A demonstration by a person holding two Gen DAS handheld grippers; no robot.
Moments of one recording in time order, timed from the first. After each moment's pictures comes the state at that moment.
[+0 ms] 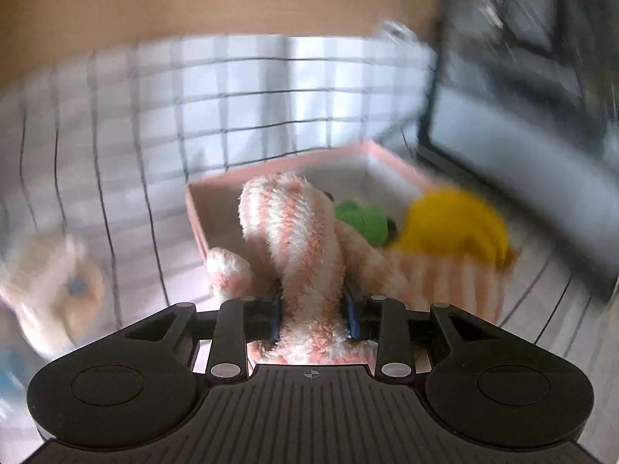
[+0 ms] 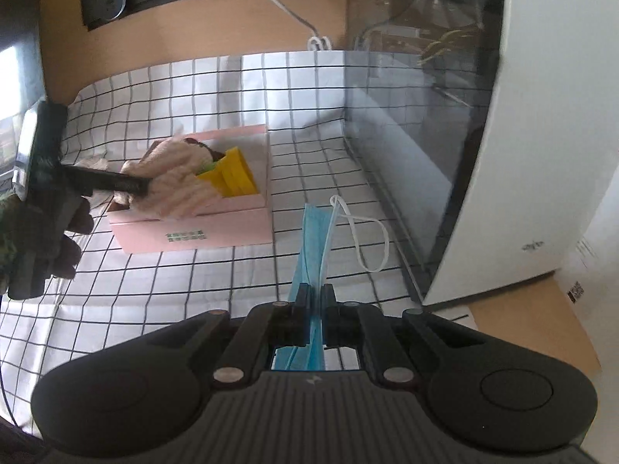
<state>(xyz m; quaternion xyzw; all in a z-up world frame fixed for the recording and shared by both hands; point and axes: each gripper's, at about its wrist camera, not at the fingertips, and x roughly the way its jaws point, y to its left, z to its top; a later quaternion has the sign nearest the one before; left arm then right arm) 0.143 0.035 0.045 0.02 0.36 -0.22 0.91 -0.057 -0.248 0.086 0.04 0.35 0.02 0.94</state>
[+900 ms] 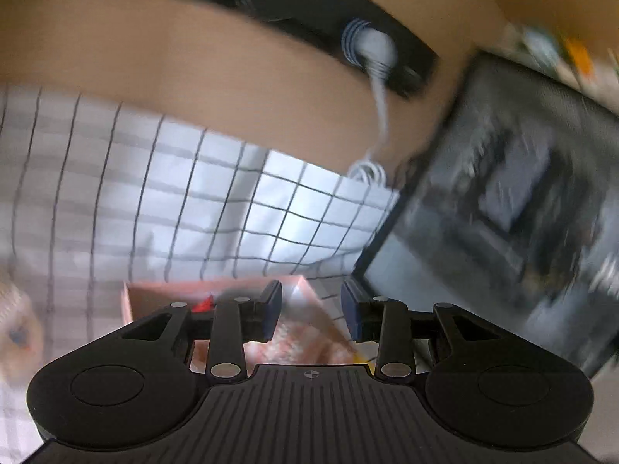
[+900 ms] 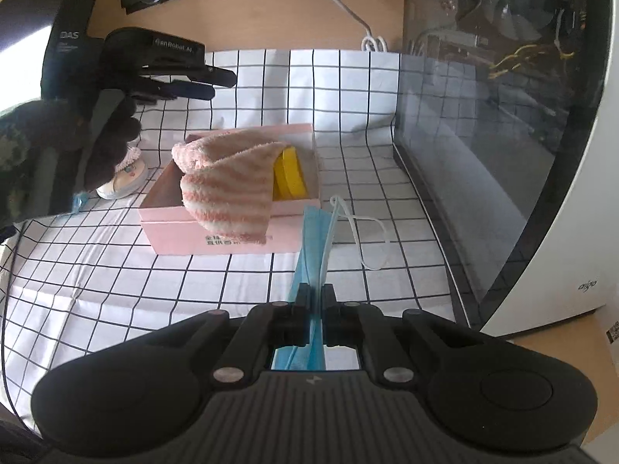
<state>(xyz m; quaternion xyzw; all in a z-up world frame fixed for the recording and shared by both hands) 0.152 0.032 0.109 -0.10 0.28 -0.28 0.91 -0.030 -0.229 0.080 0.02 0.34 0.07 0.94</state>
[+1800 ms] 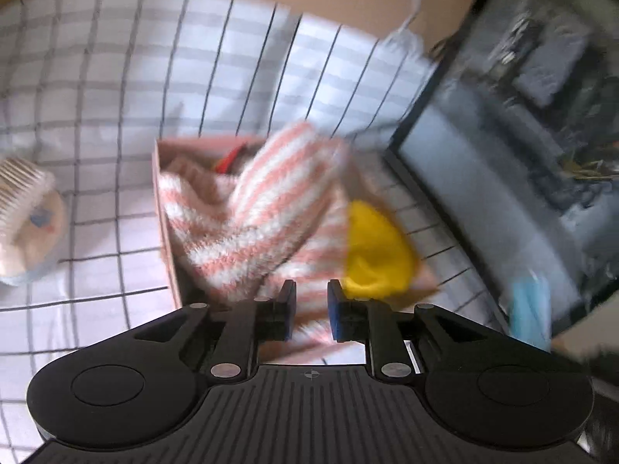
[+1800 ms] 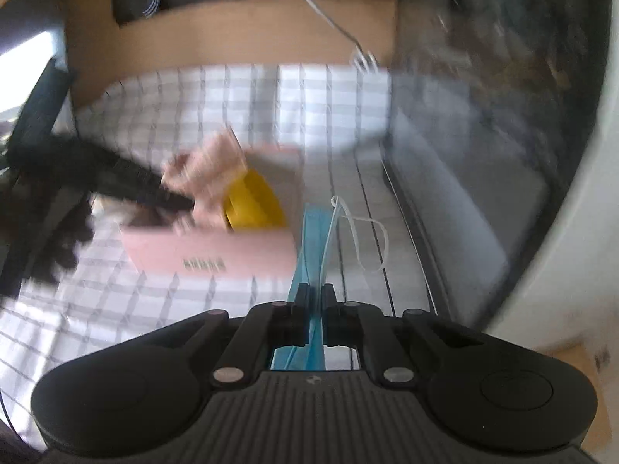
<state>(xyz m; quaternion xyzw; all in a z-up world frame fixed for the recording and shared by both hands) 0.151 0.021 0.059 -0.07 0.45 -0.24 0.86 -0.008 -0.238 0.100 0.01 0.31 0.07 0.95</state>
